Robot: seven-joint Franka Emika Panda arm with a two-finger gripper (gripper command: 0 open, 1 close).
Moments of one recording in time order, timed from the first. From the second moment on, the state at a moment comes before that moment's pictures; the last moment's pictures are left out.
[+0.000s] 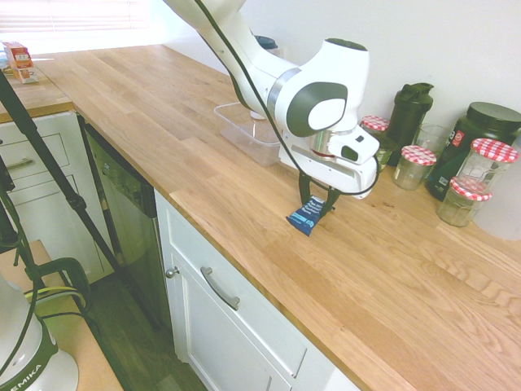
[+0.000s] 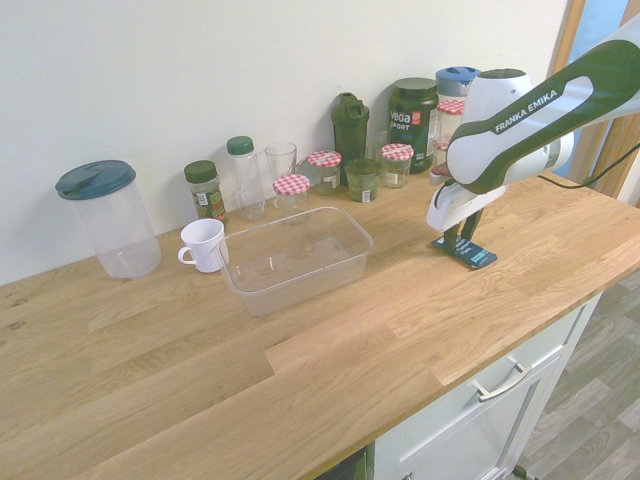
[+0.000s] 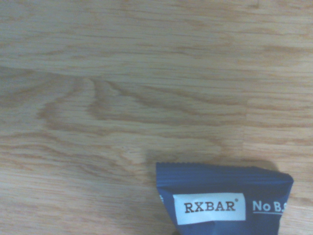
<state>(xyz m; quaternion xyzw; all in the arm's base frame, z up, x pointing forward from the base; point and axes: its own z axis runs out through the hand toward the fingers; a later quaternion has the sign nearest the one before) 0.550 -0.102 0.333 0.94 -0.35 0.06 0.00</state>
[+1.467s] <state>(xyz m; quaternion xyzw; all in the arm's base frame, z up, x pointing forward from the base) 0.551 0.192 0.523 0.94 -0.30 0.14 0.03</state>
